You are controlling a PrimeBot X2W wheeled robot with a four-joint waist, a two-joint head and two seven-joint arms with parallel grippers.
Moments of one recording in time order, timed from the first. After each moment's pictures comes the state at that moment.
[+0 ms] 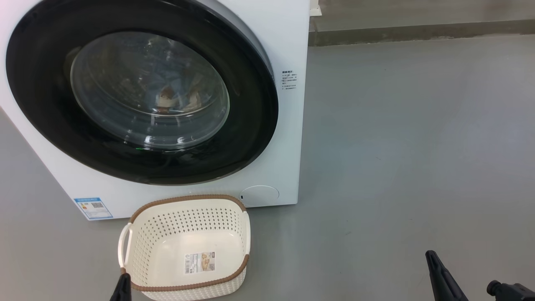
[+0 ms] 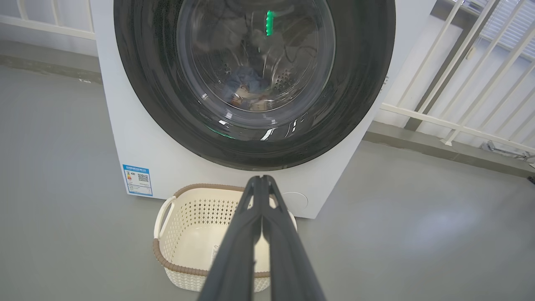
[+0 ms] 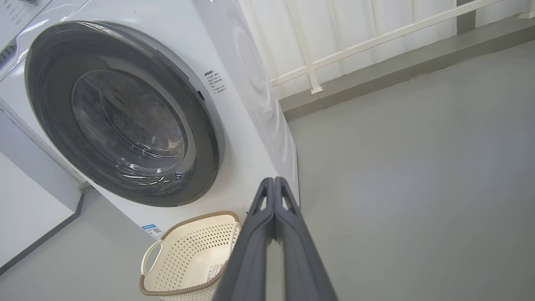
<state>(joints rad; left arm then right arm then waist) 0.17 0.08 -0.07 0.11 -0.41 -0.07 -0.18 0.16 -0.12 0.01 0.10 0.52 0.13 -0.20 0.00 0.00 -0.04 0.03</state>
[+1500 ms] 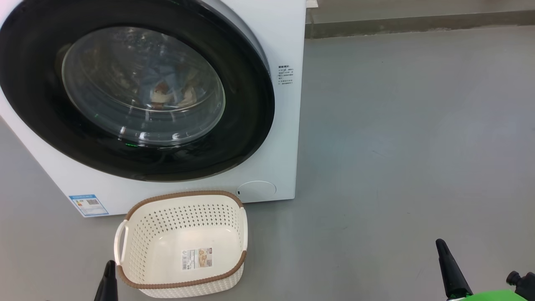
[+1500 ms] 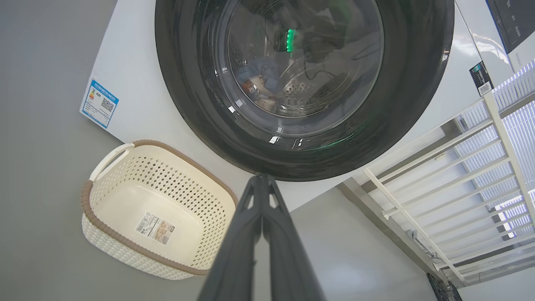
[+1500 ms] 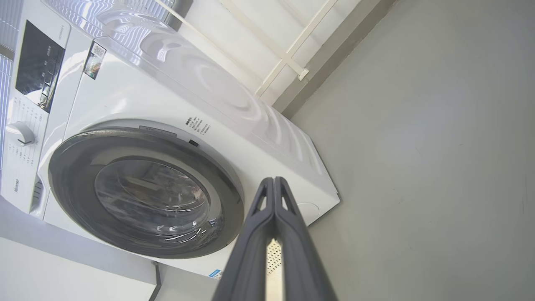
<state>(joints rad) 0.07 0.06 0.00 0.17 -0.92 -0.09 -0.06 0.07 -0.10 -0.04 0.17 1.00 0.13 -0.08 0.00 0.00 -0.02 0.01</state>
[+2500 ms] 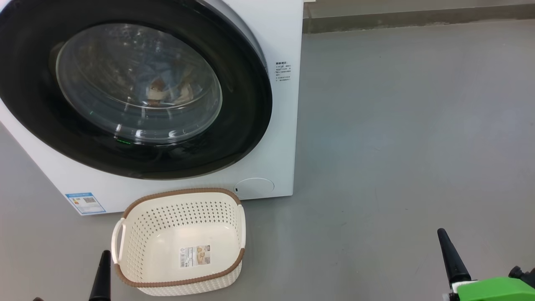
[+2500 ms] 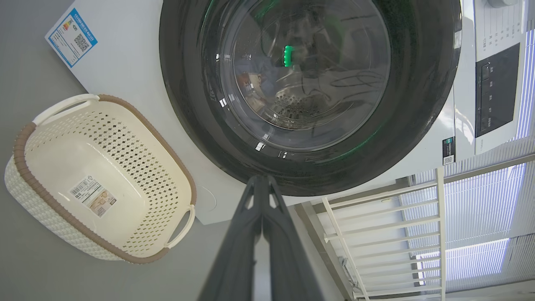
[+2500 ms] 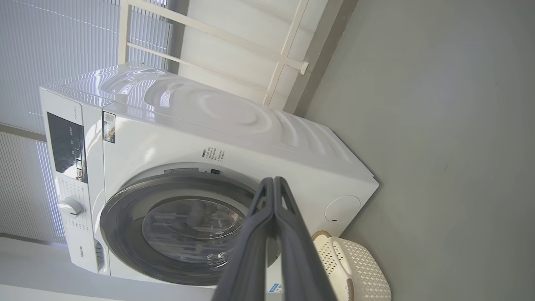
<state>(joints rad) 0.01 0.05 0.04 0.22 -1.26 -0.10 0.03 0.01 -0.08 -0.08 0.22 1.32 0.13 0.01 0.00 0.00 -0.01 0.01</state>
